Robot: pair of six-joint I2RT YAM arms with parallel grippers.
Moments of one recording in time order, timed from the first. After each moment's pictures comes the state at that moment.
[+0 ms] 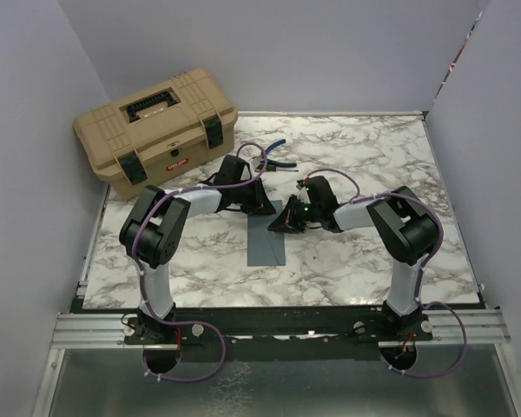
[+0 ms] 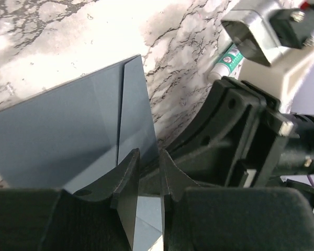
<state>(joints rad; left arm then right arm) -0.46 1.87 1.07 0.01 0.56 -0.65 0.52 1.95 0.88 0.32 -0.55 0.94</state>
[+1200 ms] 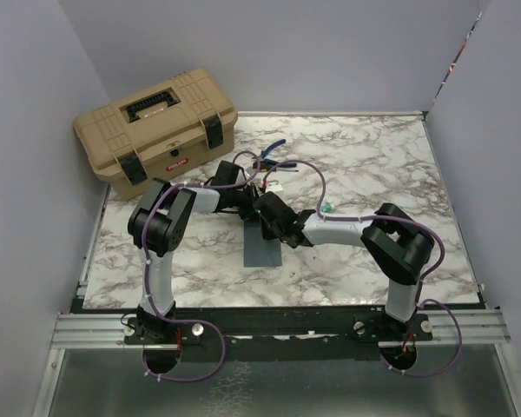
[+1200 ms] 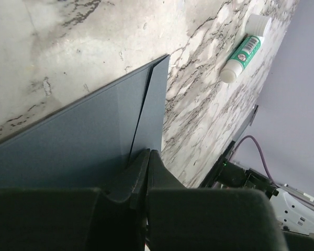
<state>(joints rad) -0.40 2.03 1.08 0.06 0.72 -0.79 0.92 1.87 1.06 -0.04 0.26 0.53</state>
